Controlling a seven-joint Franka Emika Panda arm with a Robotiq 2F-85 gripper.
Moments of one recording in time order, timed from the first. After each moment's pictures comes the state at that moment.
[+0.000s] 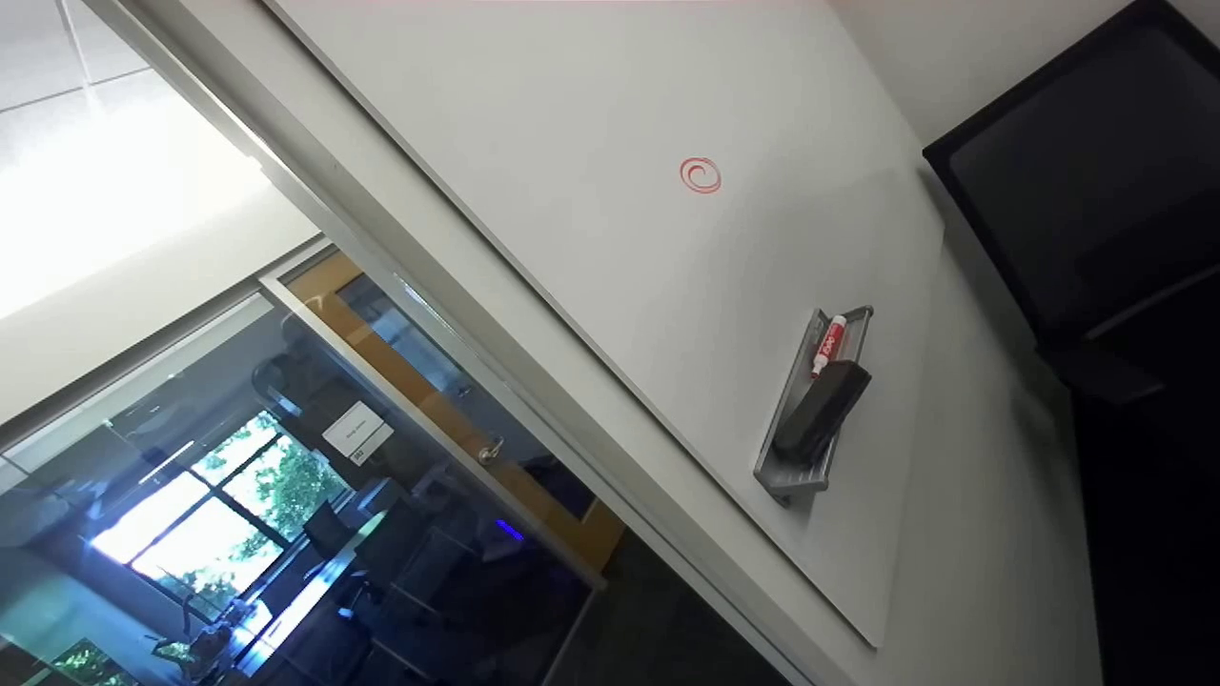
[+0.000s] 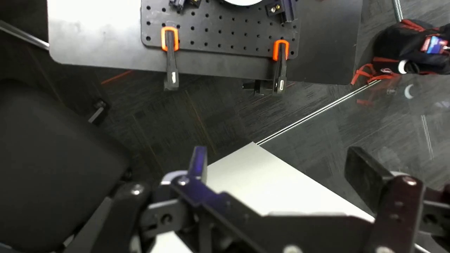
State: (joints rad) arm -0.07 -0.72 -0.27 -2.55 0.01 1.61 -0.35
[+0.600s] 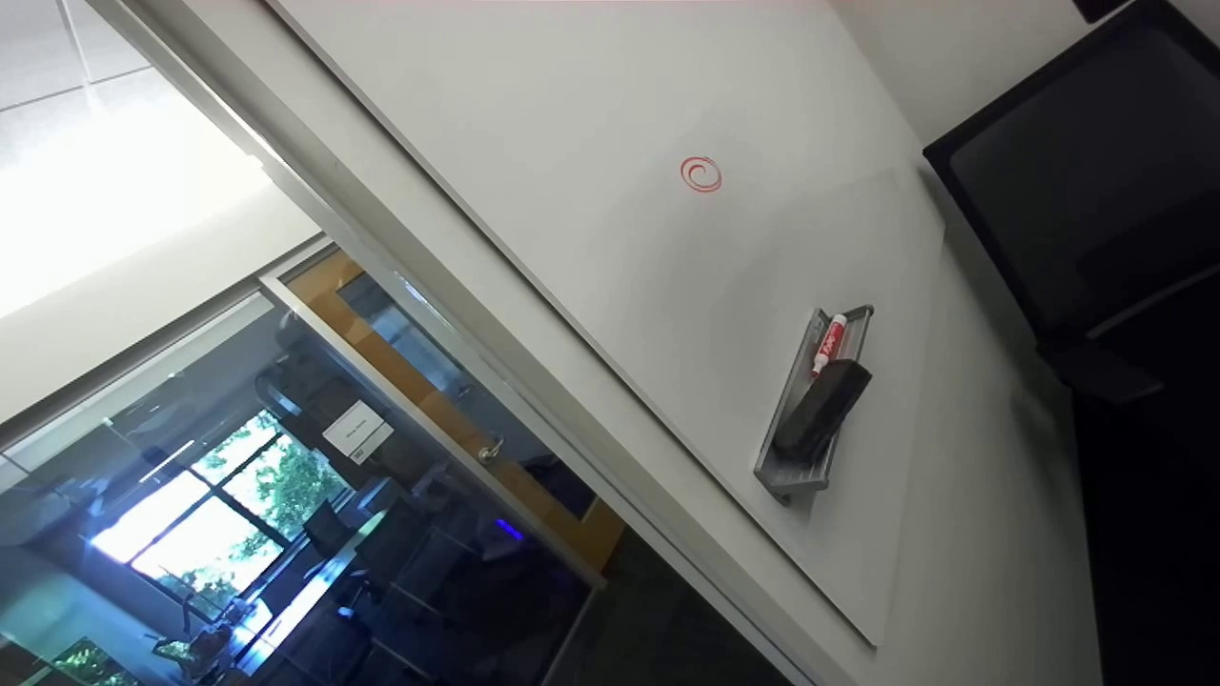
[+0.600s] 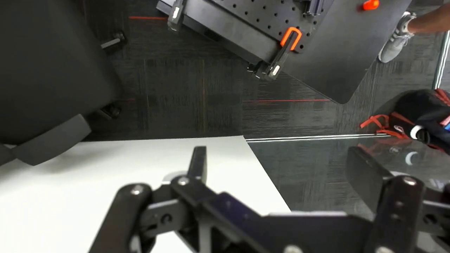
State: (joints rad) arm 0.11 -0.76 -0.12 -2.55 0.01 1.68 -0.47
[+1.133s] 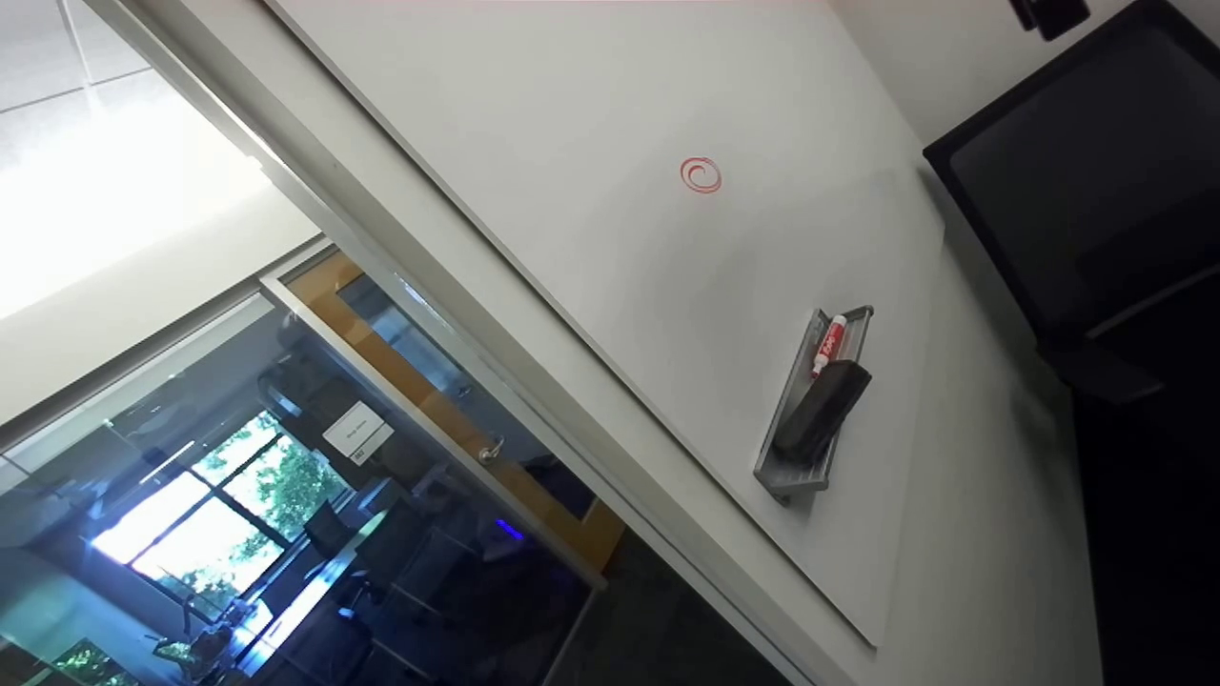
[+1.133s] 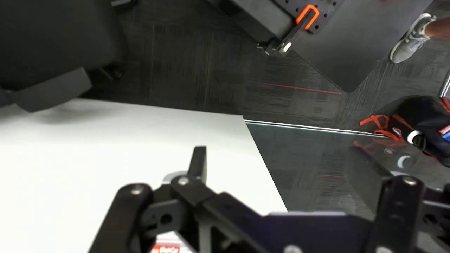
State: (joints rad) arm 0.16 -0.76 -0.12 -2.55 0.01 1.77 -0.57
